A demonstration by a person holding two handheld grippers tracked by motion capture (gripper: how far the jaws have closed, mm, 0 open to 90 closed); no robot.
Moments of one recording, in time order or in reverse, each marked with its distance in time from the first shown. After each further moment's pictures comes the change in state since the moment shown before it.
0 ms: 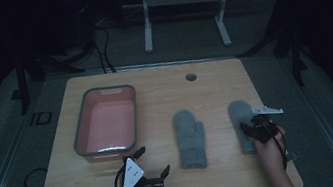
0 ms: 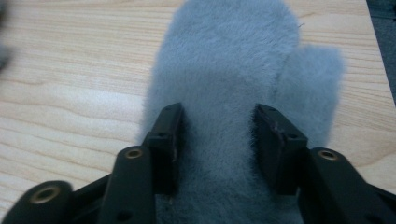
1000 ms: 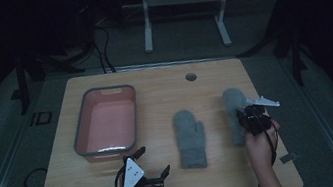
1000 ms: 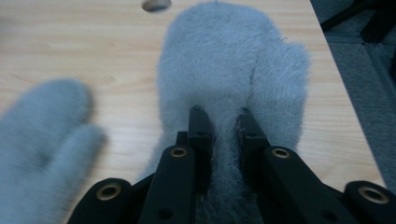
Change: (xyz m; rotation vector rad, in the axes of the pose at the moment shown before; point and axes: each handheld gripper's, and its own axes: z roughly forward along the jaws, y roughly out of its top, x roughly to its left) left arm 0.000 0.000 0.000 0.001 0.003 0.007; right arm 0.055 0.048 -0.052 -0.120 -0.051 0.090
